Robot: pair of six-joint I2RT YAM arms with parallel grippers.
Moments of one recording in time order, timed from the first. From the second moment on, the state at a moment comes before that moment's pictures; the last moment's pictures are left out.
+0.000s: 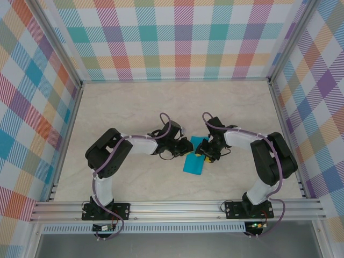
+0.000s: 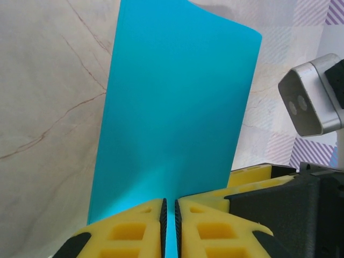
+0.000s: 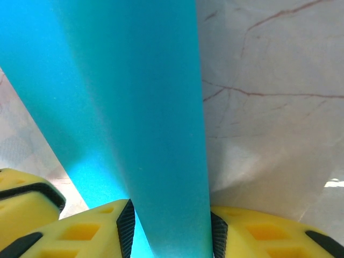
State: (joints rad) left arm -0.76 1.93 1.02 0.11 0.50 -1.03; right arm 0.44 1.68 0.87 -0.58 -0.39 0.87
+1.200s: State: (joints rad) left arm -0.77 1.97 1.06 -0.02 0.48 -0.95; right arm 0.44 1.34 0.87 -0.68 -0.24 0.84
